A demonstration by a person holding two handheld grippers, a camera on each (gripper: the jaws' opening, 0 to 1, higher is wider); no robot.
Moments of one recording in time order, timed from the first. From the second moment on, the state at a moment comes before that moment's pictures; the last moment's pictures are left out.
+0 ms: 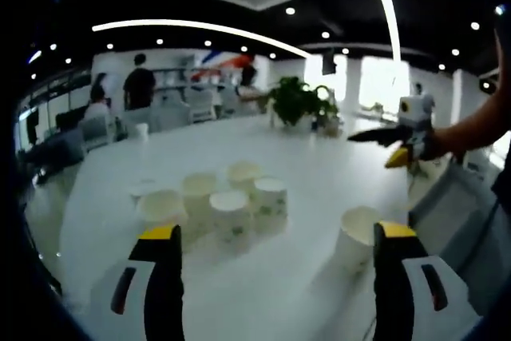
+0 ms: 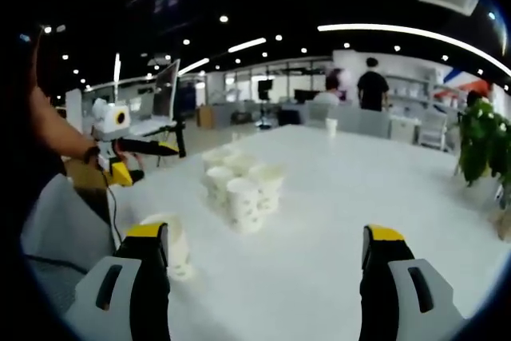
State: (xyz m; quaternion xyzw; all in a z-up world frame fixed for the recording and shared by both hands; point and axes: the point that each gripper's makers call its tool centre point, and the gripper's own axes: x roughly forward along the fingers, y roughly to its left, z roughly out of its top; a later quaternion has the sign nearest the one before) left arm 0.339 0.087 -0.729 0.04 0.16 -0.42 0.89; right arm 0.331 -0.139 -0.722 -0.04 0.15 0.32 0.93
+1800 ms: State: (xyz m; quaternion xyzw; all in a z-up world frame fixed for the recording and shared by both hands) left arm 0.378 0.142 -0.750 0.05 0.19 -0.33 0.92; right arm 0.330 -0.150 -0.732 -0.04 0.17 0.32 0.93
